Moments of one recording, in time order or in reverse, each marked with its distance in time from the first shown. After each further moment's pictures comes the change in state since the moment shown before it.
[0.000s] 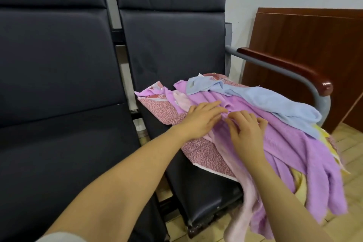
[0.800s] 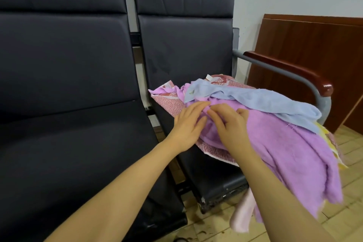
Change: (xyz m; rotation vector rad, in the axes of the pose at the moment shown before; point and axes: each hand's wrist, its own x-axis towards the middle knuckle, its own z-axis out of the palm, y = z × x) left_hand -0.099 0.005 -0.026 -0.234 0.309 -0.112; right_hand 0.004 -0.083 -0.026 0.322 -0.035 -0.132
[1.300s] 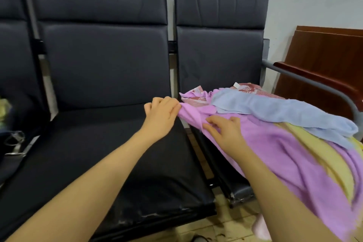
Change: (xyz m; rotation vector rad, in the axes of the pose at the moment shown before) left_hand -0.062 -0.030 -0.132 0.425 0.201 -0.213; right_hand -0.003 -0.067 0.033 0.172 -0.374 0.060
